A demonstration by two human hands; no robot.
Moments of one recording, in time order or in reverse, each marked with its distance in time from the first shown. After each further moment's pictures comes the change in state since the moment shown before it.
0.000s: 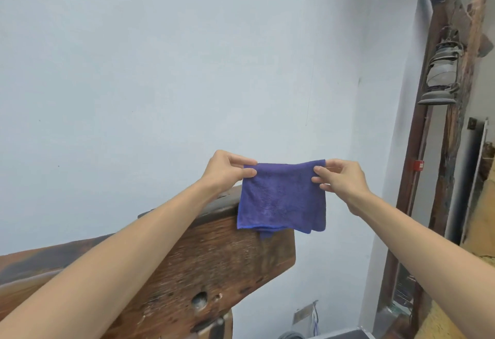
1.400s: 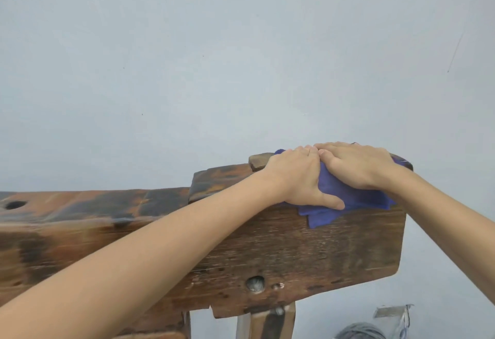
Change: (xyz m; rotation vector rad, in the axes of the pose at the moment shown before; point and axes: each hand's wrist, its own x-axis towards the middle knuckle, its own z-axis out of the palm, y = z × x) left_hand 0.006 -0.065 0.028 1.215 -0.154 0.127; right_hand 0.050 0.027 0.169 -1.012 -0.681 -0.491
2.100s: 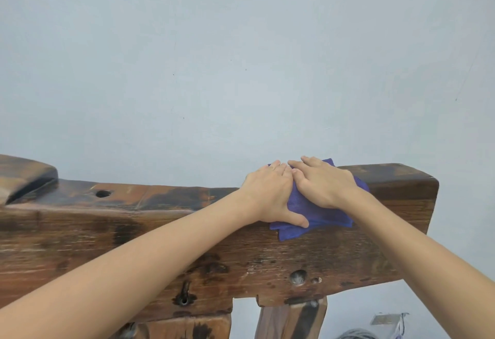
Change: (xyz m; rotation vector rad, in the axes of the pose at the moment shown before) left_hand -0.116 -0.097 -0.021 0.061 -0.025 -0.054; right_hand -0.011 -0.151 0.017 0.026 -0.028 -0.003
